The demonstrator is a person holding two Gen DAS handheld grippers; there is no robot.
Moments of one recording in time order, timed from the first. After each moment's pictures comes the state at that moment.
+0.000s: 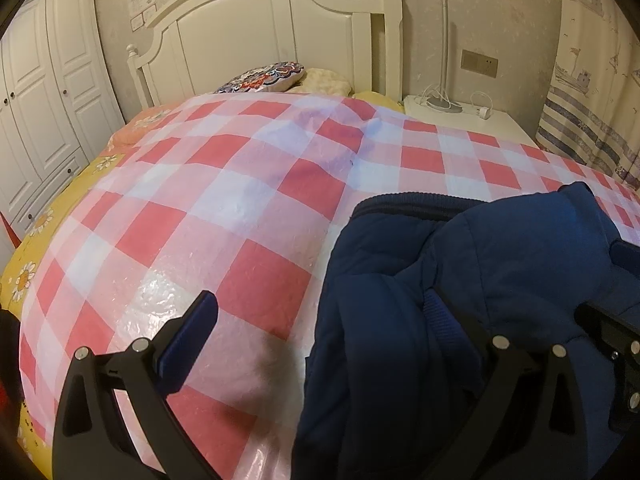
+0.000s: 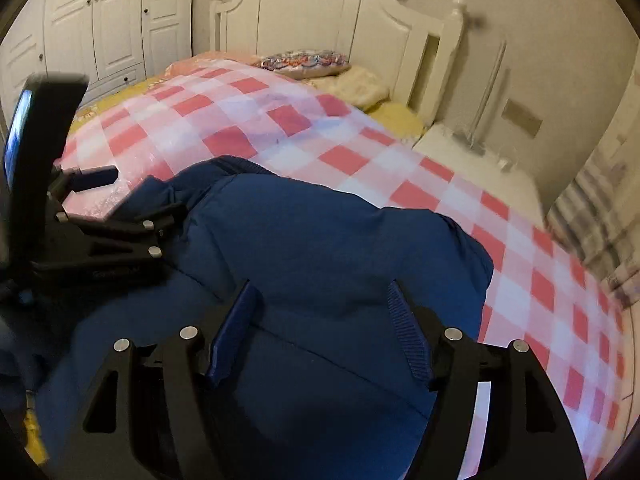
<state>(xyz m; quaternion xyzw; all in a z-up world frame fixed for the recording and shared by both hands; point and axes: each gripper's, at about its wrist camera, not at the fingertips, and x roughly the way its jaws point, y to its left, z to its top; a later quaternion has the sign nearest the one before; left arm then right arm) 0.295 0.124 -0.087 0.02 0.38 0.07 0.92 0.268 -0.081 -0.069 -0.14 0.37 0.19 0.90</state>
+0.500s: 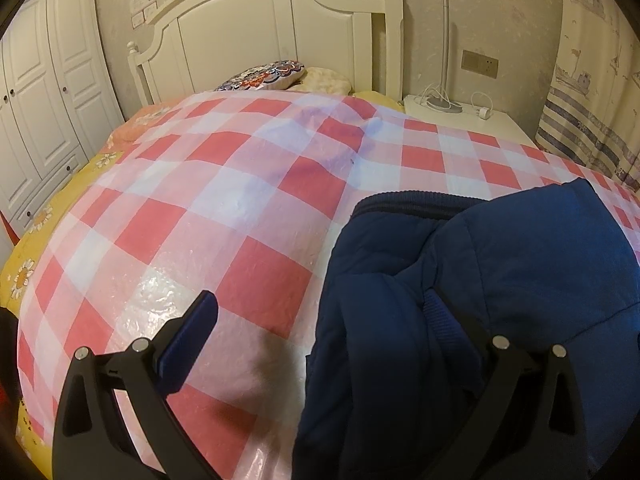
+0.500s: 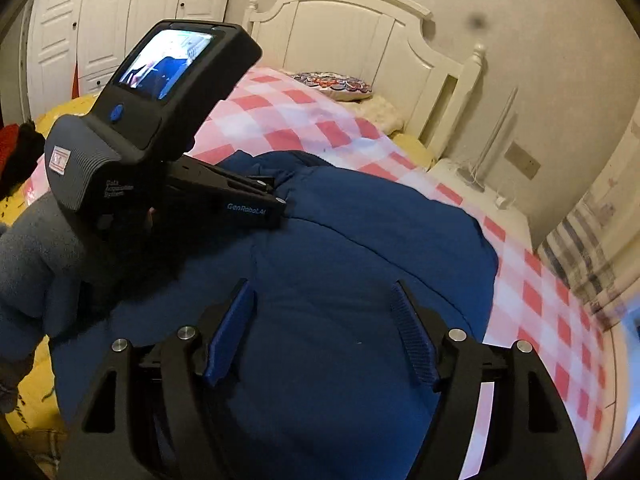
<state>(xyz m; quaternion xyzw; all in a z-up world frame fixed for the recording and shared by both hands) 0.296 0.128 -0.090 0.02 0.38 0.07 0.92 0.186 -0.055 -0.064 -0.19 0.33 0.21 0.90</state>
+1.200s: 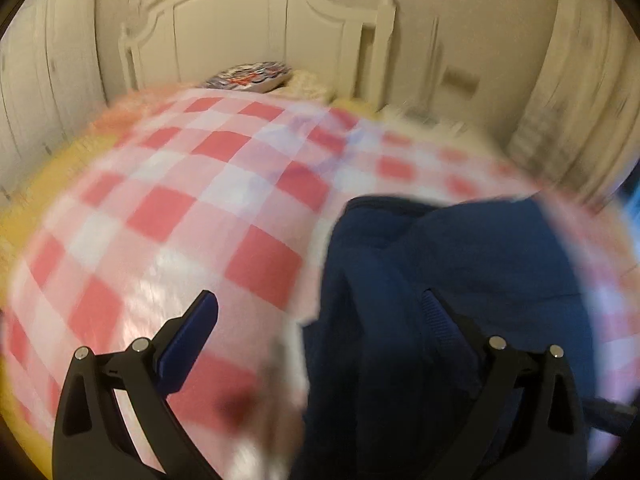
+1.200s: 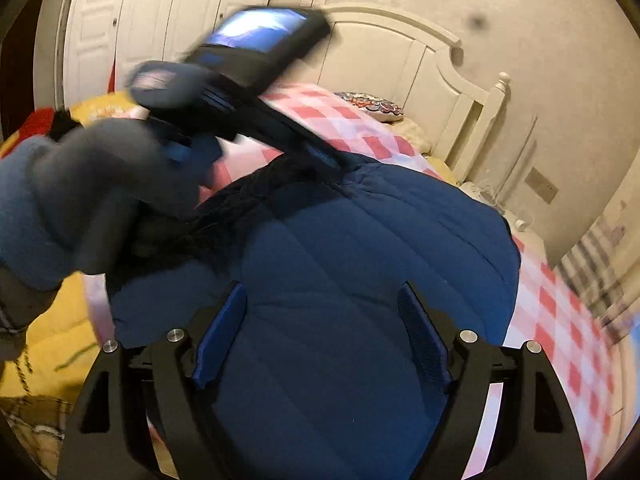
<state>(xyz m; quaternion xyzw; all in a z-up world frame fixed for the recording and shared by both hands) 0.238 0.156 -0.053 -0.09 0.37 -0.02 0.93 0.115 -0.051 -0.077 -0.19 0.28 0.27 0.90</state>
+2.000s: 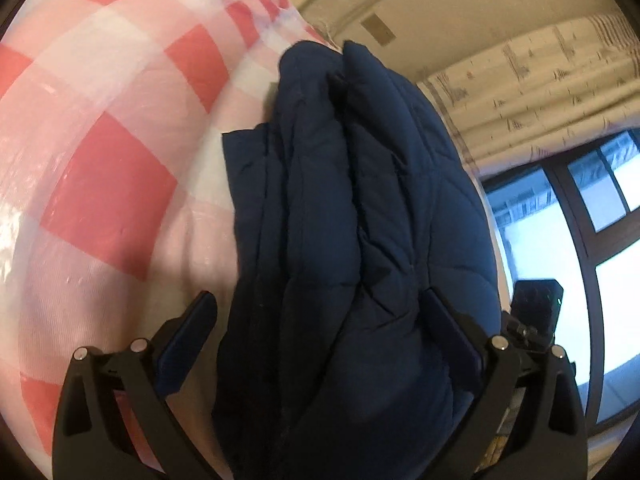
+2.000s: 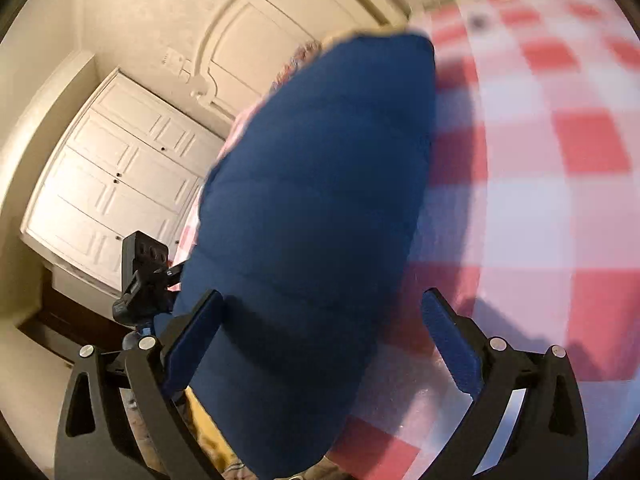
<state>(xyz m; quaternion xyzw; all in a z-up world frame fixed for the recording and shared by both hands) 0.215 0.195 -0.137 -0.26 0.50 -0.25 0.79 0.162 -0.203 -0.130 0.30 0.45 0.31 0.79</state>
